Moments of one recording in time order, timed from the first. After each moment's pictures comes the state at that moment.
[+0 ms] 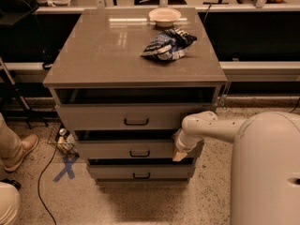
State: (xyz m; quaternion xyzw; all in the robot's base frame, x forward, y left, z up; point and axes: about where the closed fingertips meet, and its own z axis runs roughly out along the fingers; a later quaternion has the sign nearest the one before) arm 0.630 -0.124 0.423 -0.70 0.70 0.02 0.16
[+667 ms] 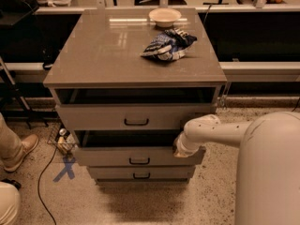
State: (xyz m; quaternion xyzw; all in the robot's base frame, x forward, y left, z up) arm 0.604 -0.133 0.421 -0.69 0.71 0.01 0.15
